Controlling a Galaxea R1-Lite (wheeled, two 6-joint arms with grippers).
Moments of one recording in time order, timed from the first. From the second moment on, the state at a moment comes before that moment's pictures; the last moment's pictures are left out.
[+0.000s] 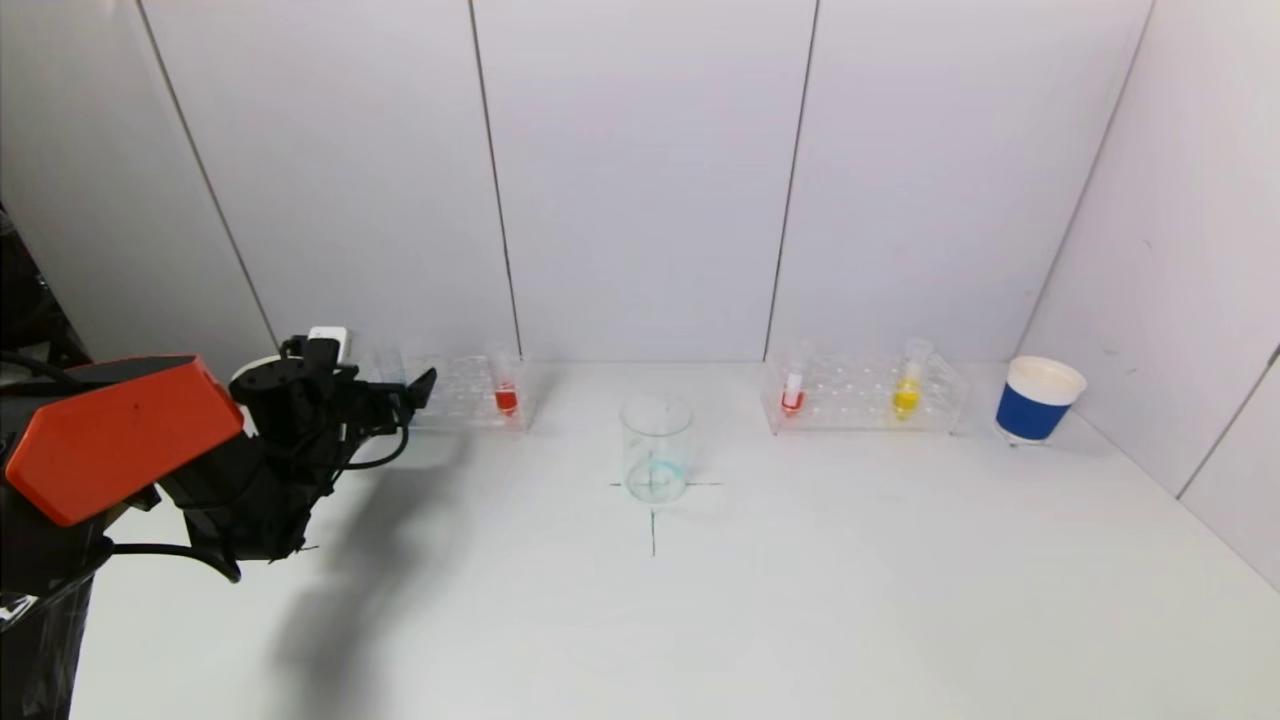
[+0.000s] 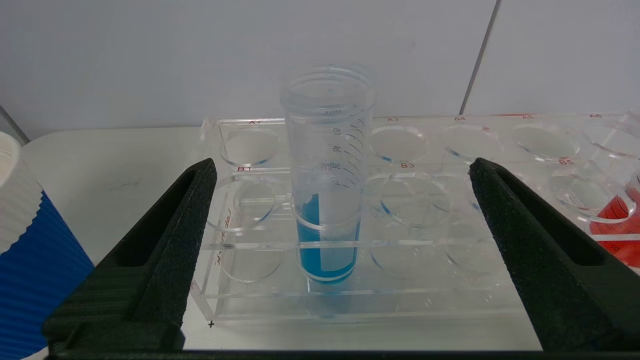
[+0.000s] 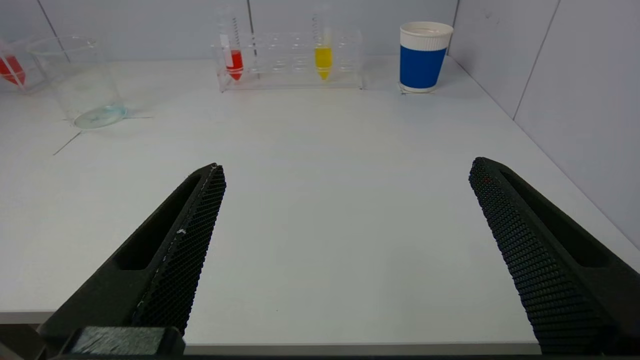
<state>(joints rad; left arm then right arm) 0.04 2.37 -0.95 -1.40 -0.10 -0.01 0.01 0.00 0.00 -0.01 -0.02 0.03</state>
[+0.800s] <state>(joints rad) 0.04 2.40 -1.06 -1.32 -0.09 -0.01 0.01 0.00 0.00 -0.01 -0.02 0.03</state>
